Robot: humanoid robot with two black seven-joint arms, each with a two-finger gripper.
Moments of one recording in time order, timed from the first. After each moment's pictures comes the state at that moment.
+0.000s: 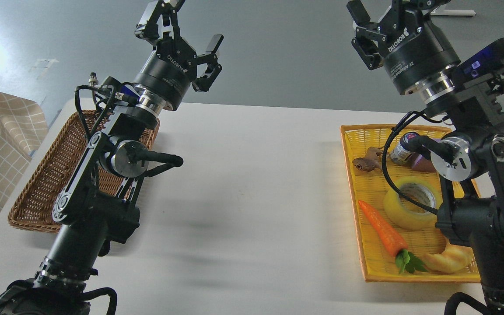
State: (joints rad) left arm -0.47 -0.04 -1.43 -1.37 0.77 -0.21 -0.02; right arm 0.54 0.00 1.42 1.60 -1.09 0.16 -0.10
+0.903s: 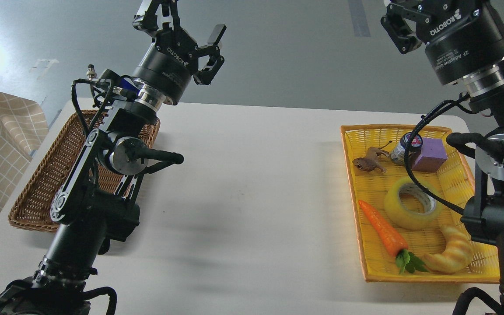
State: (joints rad) left arm -0.47 -0.03 -1.42 -1.42 0.77 -0.20 -0.02; right arm 0.53 -0.06 1.57 1.61 -1.04 0.31 -0.12
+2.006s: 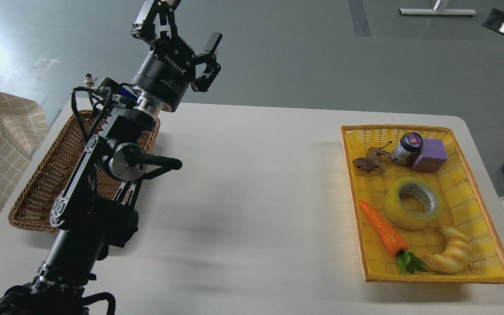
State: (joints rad) left arm -0.45 -0.04 -1.43 -1.42 0.77 -0.20 -0.02; right arm 0.36 -1.02 1.47 1.52 -1.48 0.49 0.23
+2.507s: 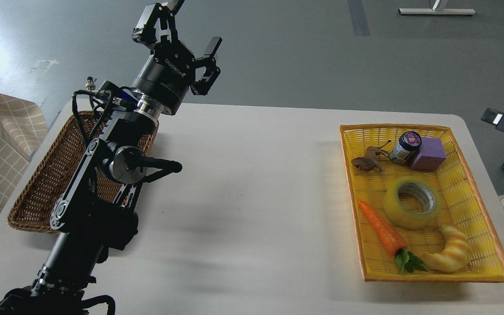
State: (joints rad) left arm -0.43 -0.04 -1.43 -1.42 0.77 -0.20 -0.02; right arm 0.11 -1.02 1.40 1.56 -1.52 0.49 0.08
